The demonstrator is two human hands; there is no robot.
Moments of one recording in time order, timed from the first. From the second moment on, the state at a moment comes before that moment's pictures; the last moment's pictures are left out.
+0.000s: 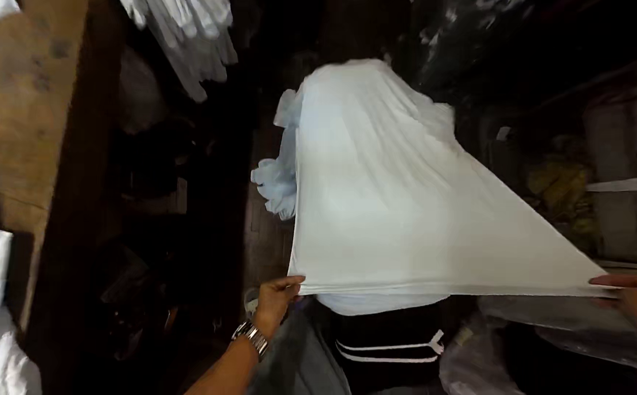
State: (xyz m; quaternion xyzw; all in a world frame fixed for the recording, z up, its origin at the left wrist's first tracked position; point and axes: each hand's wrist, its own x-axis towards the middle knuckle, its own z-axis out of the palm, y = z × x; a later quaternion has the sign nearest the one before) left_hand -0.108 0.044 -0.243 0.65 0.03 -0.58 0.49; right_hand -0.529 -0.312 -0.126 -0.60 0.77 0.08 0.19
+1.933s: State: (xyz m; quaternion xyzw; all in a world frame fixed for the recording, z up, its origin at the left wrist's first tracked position) left_hand -0.121 0.075 -0.336 0.59 0.06 -0.61 0.52; right_hand -0.231 -0.076 -0.236 -0.93 0.18 0.02 0.31
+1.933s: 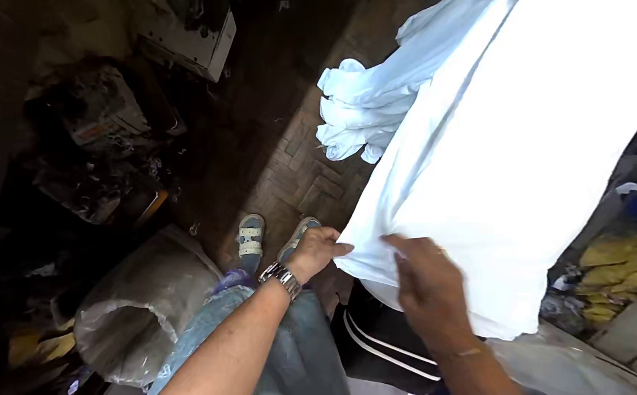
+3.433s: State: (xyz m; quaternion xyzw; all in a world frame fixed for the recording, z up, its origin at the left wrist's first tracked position) left_hand -0.157 0.014 -0.392 0.60 0.08 -0.67 0.42; right_hand -0.221 -0.128 -0.188 -0.90 0.23 0.02 0.37
